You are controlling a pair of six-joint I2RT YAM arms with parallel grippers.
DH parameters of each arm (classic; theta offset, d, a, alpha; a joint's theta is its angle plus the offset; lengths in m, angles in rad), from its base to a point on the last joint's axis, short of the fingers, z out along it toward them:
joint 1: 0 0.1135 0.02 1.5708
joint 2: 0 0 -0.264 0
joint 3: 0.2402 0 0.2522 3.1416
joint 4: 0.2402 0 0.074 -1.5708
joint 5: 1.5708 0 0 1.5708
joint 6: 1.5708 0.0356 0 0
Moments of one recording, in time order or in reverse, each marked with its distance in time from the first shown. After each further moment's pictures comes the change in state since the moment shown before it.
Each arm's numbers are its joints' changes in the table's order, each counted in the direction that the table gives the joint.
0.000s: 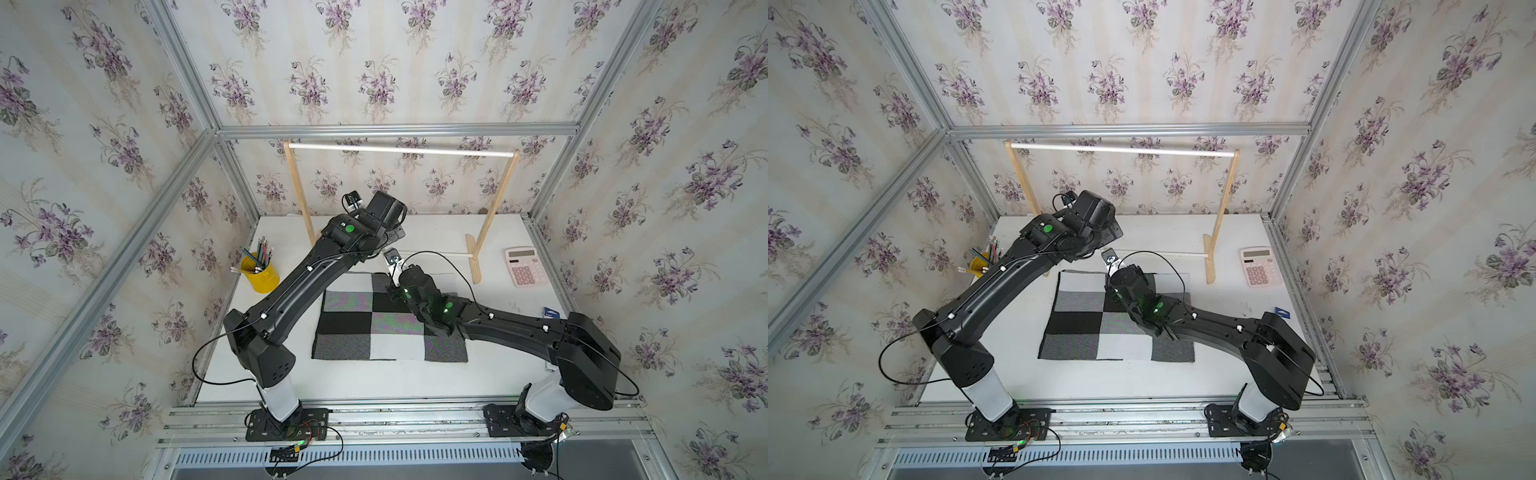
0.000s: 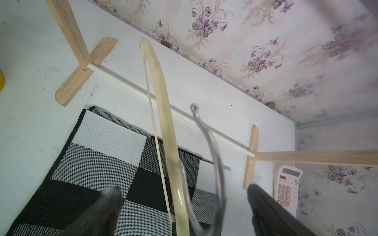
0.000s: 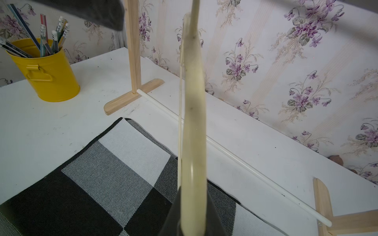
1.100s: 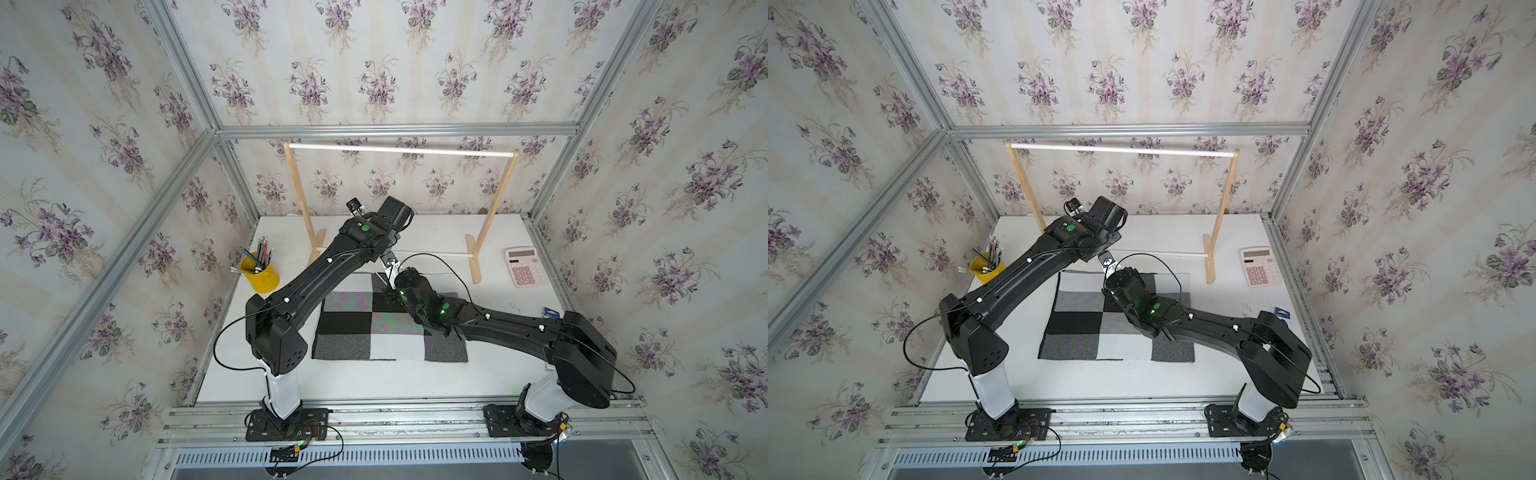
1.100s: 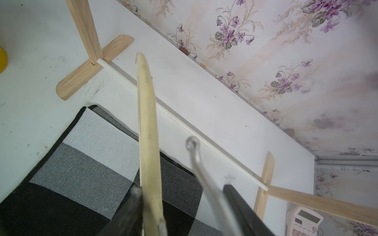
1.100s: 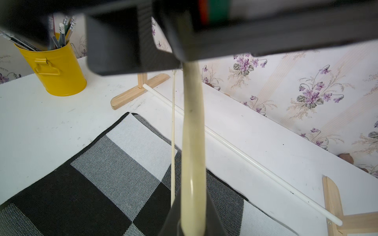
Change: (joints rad) left arm 0.013 -0.096 -0.039 -0.079 -0.103 -0.121; right arm 0.026 -0.017 0.011 0.026 -0.009 0.023
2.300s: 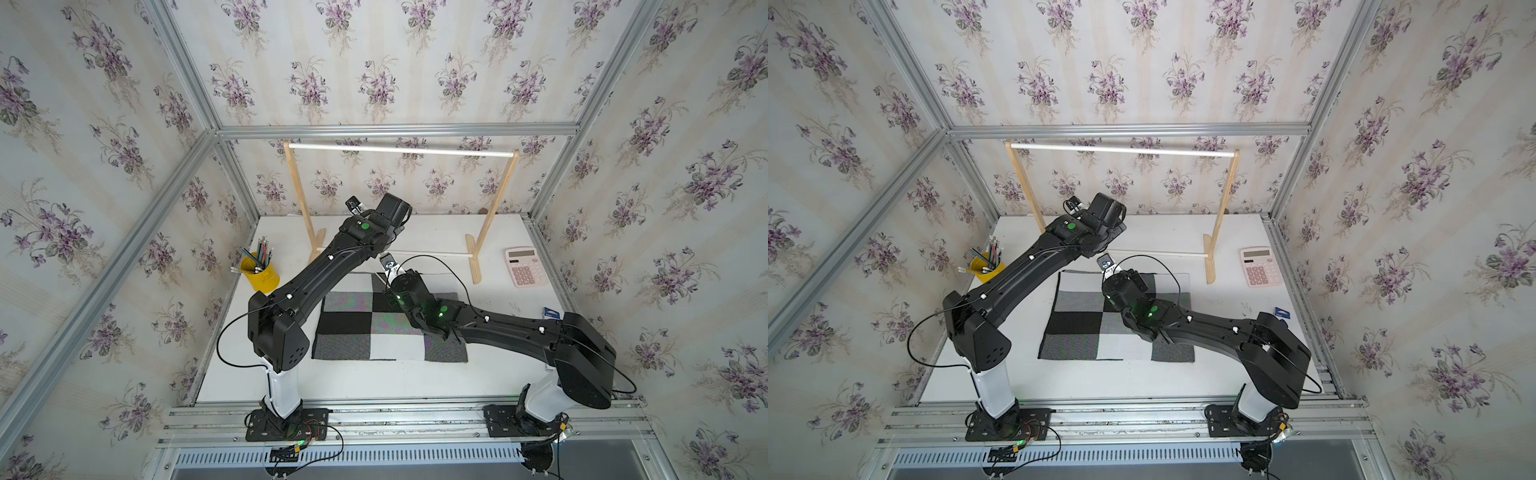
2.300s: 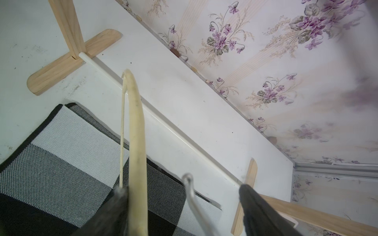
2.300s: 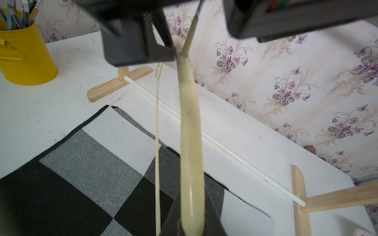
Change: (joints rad) left arm 0.023 -0.026 0.001 -0.082 0.046 -0.040; right arm 0.034 0.003 0.014 0.050 0.146 -0.034
